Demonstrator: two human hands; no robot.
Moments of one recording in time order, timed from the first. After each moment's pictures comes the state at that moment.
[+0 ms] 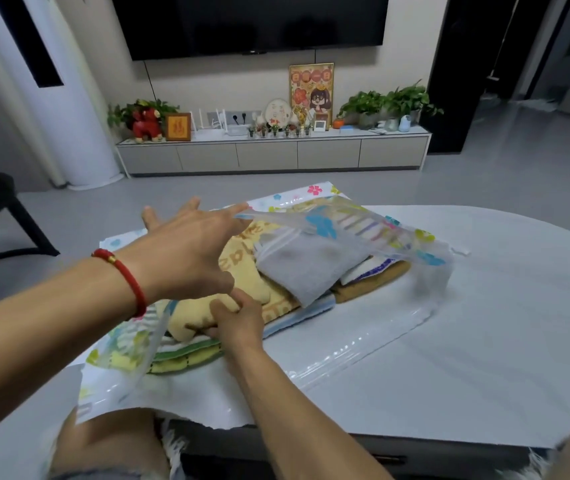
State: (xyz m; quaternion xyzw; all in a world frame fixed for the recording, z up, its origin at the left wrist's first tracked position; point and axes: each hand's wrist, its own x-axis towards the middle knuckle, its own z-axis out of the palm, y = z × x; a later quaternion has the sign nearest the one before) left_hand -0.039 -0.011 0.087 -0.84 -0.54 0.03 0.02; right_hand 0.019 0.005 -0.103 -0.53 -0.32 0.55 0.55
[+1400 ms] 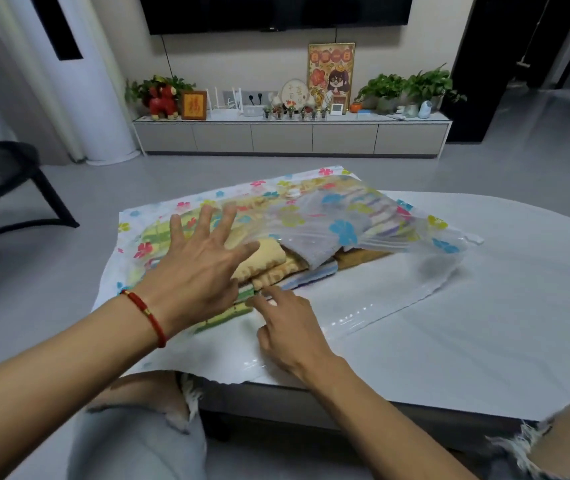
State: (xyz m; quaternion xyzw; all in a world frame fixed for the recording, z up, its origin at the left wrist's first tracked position) left_hand -0.074 -0.026 0.006 -0.85 -0.49 0.01 0.17; right_hand 0.088 -0.050 -0.131 -0.55 -0.80 0.06 0.22
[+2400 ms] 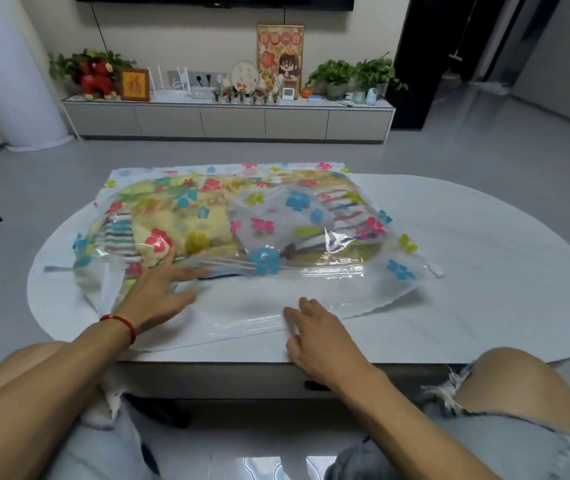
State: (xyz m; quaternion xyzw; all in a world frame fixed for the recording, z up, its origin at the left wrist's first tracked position) left_hand -0.087 -0.003 -0.095 -0.80 -0.52 -0.19 -0.22; right_hand 0.181 -0.132 -0.116 -0.68 -0.72 0.11 0.06
